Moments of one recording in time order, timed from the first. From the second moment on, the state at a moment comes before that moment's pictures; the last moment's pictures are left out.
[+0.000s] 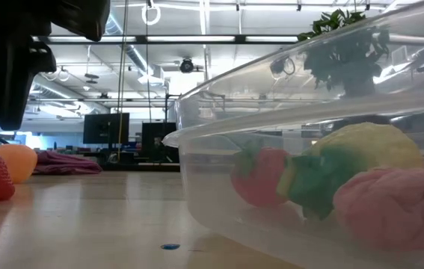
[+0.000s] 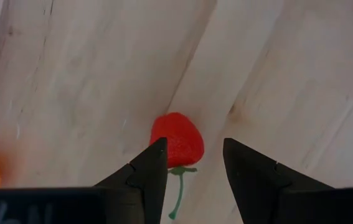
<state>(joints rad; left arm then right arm) -0.61 1.74 1.22 -0.87 -0.12 -1.04 0.82 1.47 1.37 -0.82 0.66 0.66</state>
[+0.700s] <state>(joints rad) -0.61 1.74 1.22 -0.87 -0.10 -1.03 0.81 1.47 1.26 -0.82 0.65 0.80</state>
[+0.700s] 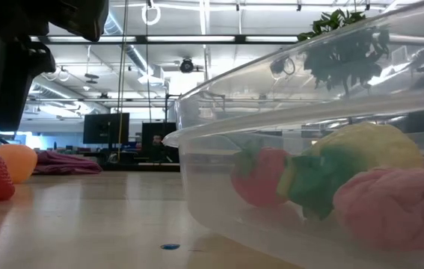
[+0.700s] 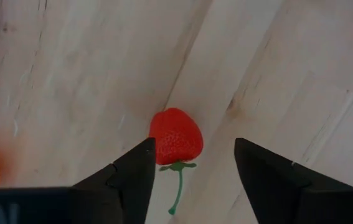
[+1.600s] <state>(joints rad) -0.65 1.75 1.22 -0.88 -0.17 -1.09 0.81 1.47 1.24 -0.82 0.61 0.84</state>
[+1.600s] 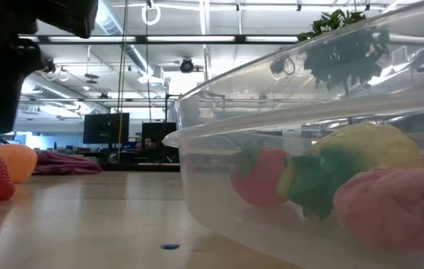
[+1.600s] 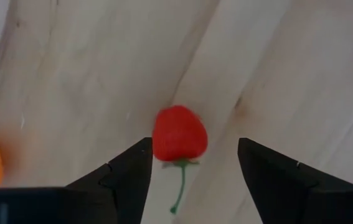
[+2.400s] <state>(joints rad) -0.63 1.83 1.22 -0.92 -0.17 -1.01 0.81 1.47 1.24 -0.82 0.61 0.84</state>
